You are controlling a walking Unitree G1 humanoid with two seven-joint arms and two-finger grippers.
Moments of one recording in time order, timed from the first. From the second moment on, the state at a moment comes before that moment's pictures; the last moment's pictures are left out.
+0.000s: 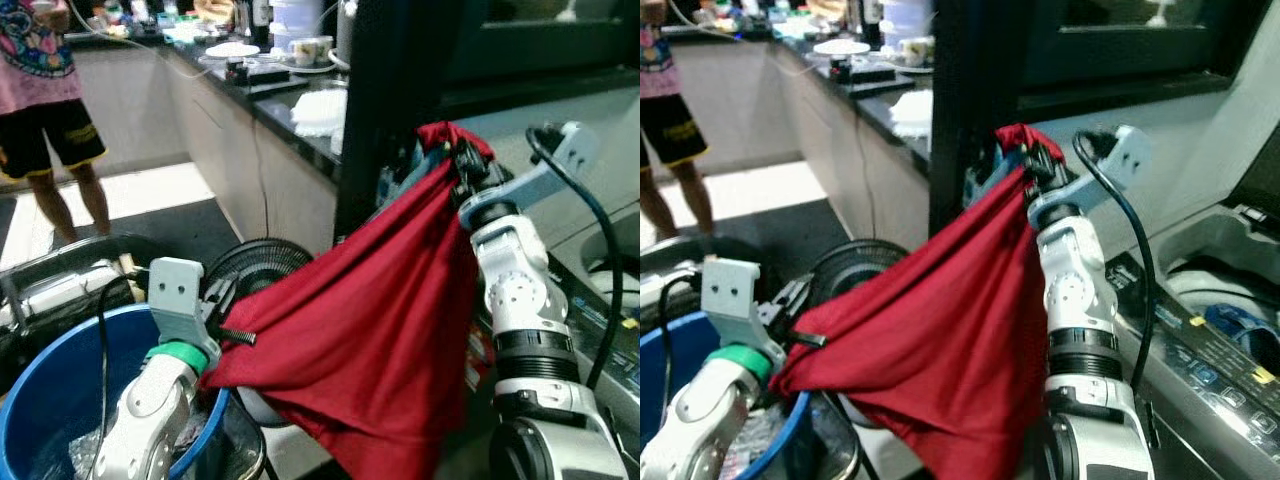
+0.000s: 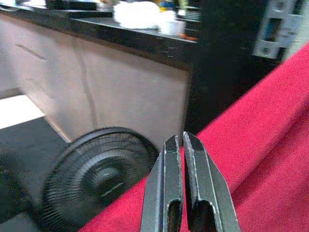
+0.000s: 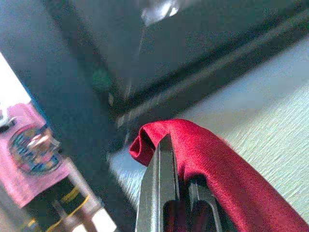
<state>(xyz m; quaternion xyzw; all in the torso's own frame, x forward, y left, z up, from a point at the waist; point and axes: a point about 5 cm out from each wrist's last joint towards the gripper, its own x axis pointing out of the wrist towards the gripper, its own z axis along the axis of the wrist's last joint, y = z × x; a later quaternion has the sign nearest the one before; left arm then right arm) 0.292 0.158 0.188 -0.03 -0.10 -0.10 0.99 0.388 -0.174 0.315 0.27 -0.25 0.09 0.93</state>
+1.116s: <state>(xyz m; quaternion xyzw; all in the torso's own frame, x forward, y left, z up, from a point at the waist) 0.295 0.175 0.197 -0.03 -0.10 -0.03 0.99 0.380 -0.134 0.382 0.28 -0.33 0.17 0.89</state>
